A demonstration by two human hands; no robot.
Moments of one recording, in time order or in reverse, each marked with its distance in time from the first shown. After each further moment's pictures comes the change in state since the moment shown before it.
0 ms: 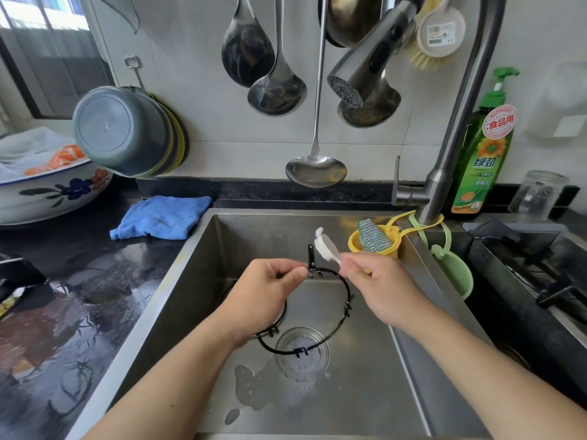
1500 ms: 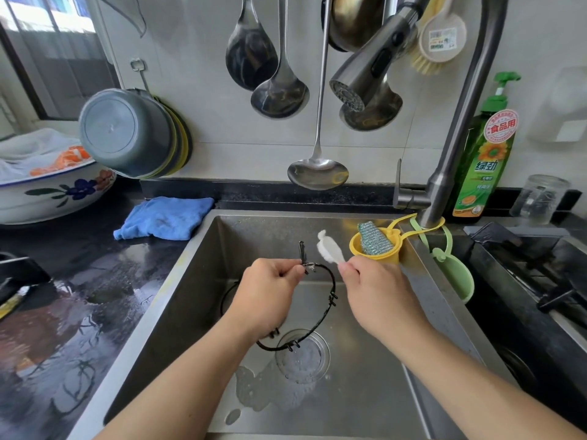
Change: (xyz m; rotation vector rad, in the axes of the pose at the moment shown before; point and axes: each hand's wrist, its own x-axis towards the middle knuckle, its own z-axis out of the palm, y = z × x) left_hand 0.002 -0.005 0.007 0.036 0.148 -0.001; right_hand -0.011 -0.032 0.010 -0.360 0.126 0.180
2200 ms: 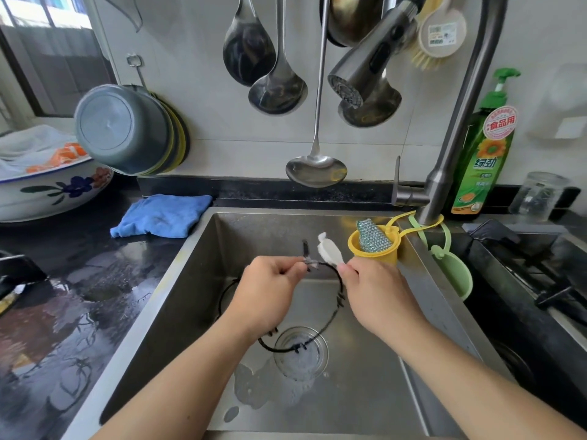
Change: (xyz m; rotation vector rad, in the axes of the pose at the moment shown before) left_hand -0.002 0.007 0.001 -0.013 -0.006 -0.026; right_hand 0.005 0.002 0.004 -0.026 -0.022 0.064
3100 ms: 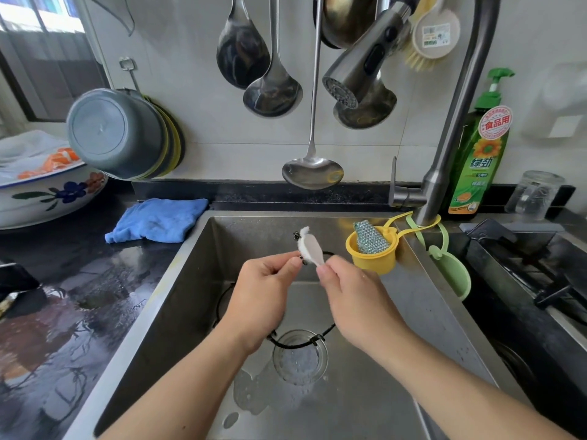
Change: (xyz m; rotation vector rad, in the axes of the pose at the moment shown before) left_hand -0.004 0.006 0.005 -0.270 -0.023 0.023; right_hand -0.012 -0.020 0.010 0.190 -0.037 -0.095
